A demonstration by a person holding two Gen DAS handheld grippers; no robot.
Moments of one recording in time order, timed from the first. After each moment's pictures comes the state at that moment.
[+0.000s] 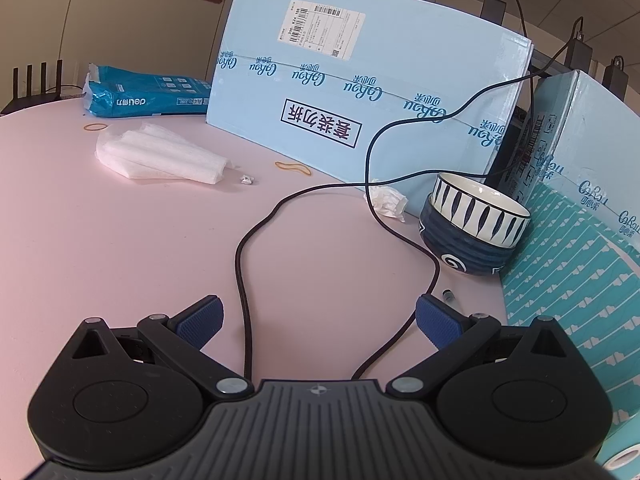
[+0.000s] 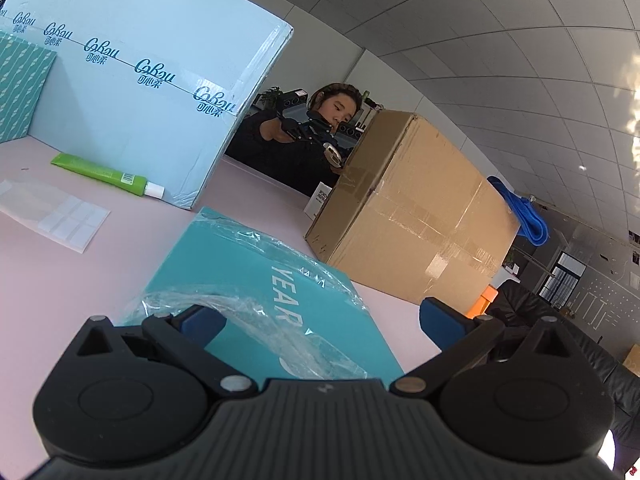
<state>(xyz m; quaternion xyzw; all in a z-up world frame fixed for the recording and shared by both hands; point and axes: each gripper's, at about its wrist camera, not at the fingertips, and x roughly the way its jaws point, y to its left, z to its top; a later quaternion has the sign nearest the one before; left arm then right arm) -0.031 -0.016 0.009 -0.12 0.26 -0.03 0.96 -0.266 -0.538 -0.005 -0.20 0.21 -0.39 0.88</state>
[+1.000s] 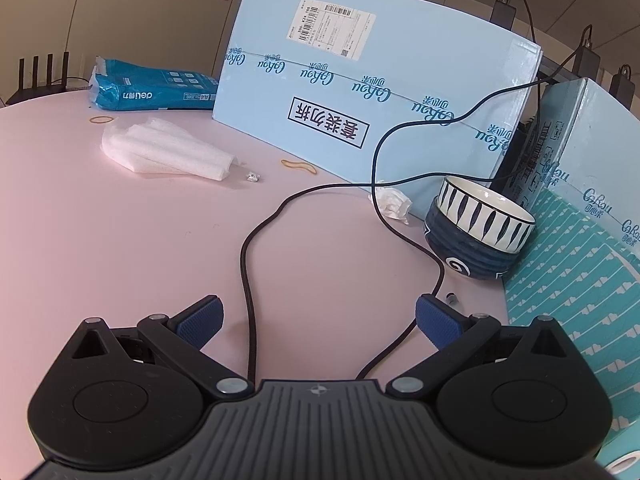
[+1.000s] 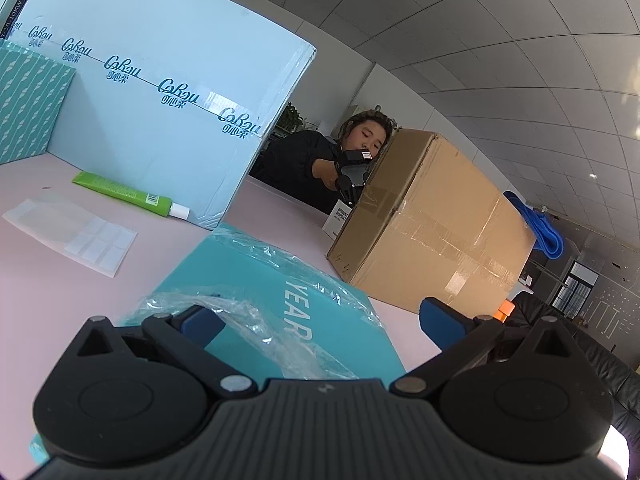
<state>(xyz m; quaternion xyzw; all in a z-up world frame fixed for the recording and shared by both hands) -0.031 -0.012 0.008 -0.13 0.26 -0.03 0.95 -0.255 -0.522 -0.005 -0.20 0.19 -0.37 0.89</state>
